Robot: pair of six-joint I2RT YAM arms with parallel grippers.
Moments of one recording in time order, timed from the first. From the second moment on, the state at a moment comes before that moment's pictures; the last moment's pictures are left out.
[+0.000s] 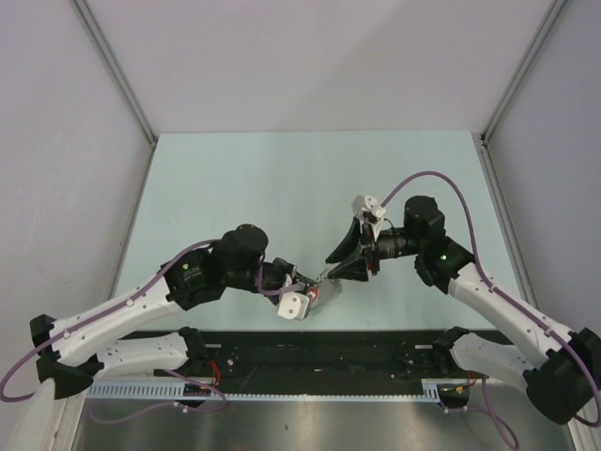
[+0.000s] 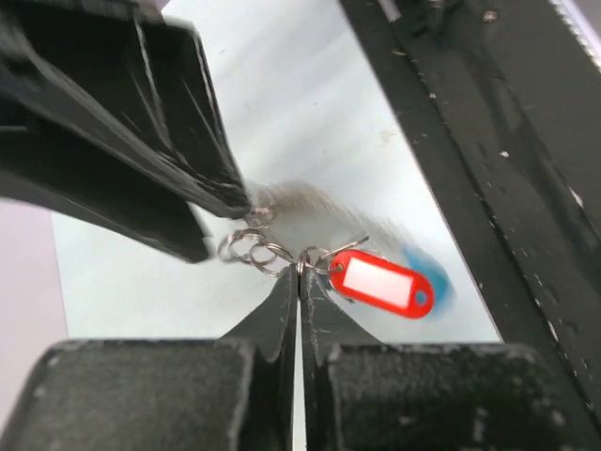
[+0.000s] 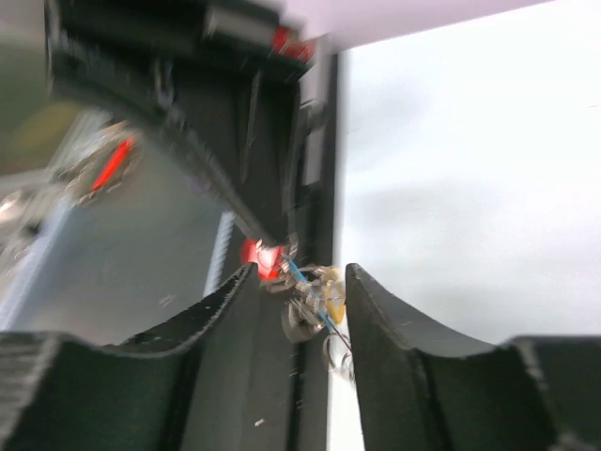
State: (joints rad) left arm -1.05 0.97 1.03 -0.64 0.49 0.94; right arm 0.61 1.06 0.78 0.06 -1.14 0.09
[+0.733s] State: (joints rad) left arm -0.92 0.79 0.67 0.05 0.39 0.45; right arm 0.60 0.79 0.74 0.09 -0.58 0.55
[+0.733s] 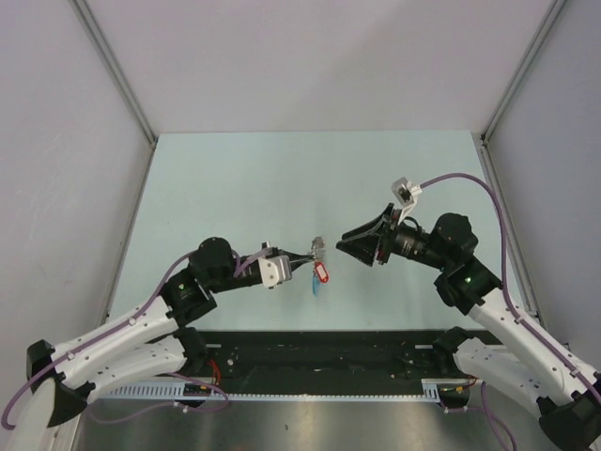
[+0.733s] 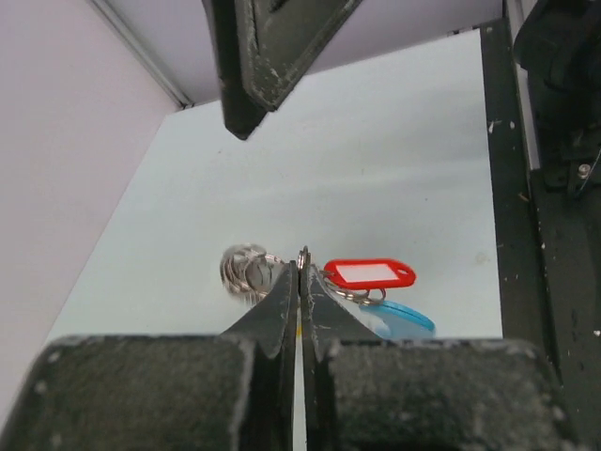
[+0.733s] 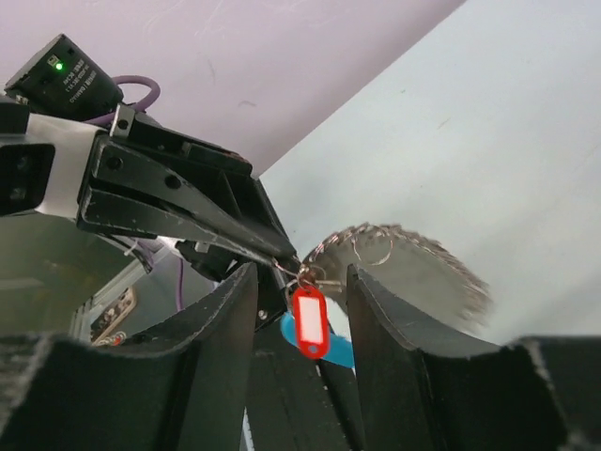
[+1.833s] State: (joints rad) left arm -0.81 0.74 0.56 0.43 0.70 0.28; right arm 0.73 0.91 0.62 0.40 -0.75 0.60
